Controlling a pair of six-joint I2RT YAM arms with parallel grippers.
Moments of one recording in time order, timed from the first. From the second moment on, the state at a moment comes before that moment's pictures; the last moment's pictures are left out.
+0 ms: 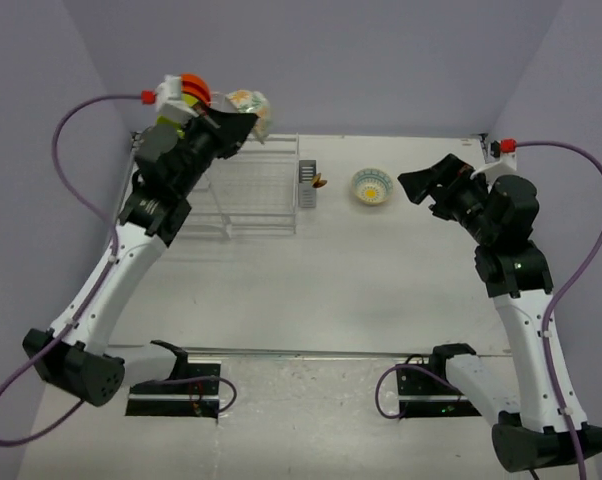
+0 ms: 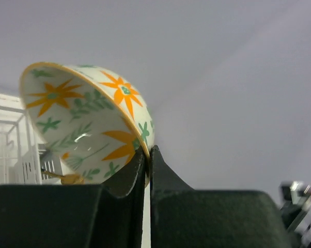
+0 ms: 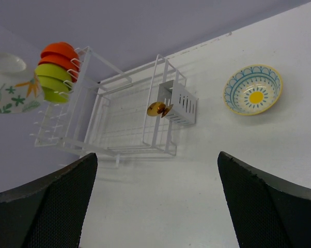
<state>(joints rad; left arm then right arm) -0.33 1.21 1.29 0.03 0.07 -0.90 0.10 0.87 1.11 -0.42 -0.23 0.65</state>
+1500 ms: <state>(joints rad) -1.07 1.70 1.64 -0.52 0.04 0.52 0.28 1.29 1.42 -0.90 -0.12 0.39</state>
